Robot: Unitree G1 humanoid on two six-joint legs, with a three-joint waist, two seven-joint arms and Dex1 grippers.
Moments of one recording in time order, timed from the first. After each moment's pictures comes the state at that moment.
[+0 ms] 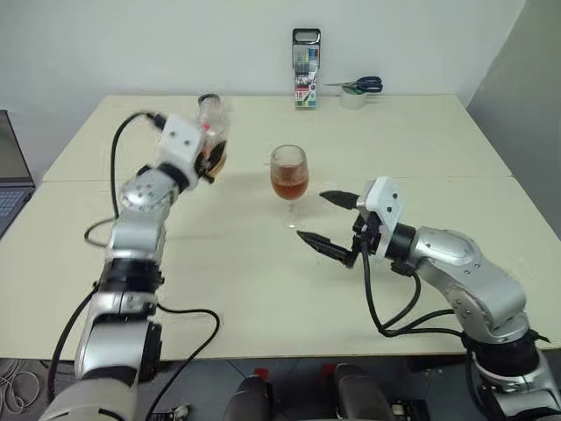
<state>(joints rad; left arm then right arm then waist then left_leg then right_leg) -0.66 0.53 0.12 0.34 -0.08 0.20 -0.46 -0.44 -0.49 0.16 -0.55 0.47 0.71 0.62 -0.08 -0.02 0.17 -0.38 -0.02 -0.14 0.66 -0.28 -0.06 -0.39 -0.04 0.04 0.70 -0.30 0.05</state>
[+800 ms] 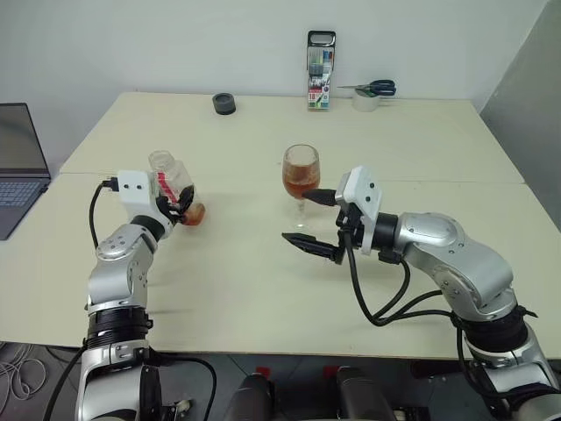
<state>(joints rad) -0.46 0.45 0.31 0.25 -0.26 0.33 -0.36 -0.57 -0.46 0.23 -0.47 0.46 0.75 0.65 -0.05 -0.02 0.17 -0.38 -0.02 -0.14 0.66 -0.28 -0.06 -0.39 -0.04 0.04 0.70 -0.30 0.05</state>
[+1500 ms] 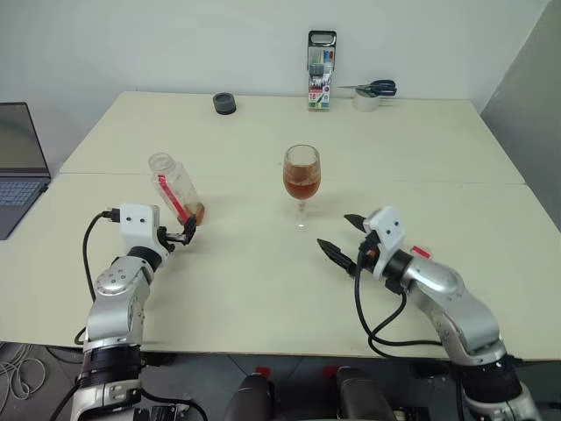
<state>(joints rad) -0.20 0.45 0.28 0.08 -0.20 0.25 -0.29 -0.14 -0.33 0.12 -0.37 0.26 0.45 0.42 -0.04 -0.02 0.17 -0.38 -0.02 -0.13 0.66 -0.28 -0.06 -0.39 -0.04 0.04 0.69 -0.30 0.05</state>
